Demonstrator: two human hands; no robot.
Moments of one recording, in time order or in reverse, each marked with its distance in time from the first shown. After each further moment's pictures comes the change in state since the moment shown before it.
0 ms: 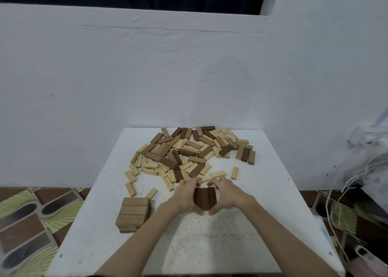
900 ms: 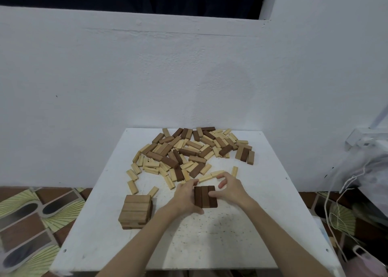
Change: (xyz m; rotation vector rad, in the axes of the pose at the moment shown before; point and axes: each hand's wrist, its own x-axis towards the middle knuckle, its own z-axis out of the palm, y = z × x) left_hand -0.013 -0.001 0.007 -0.205 0.056 -0.097; right_hand -0.012 -0.004 0.001 0.482 0.224 0.197
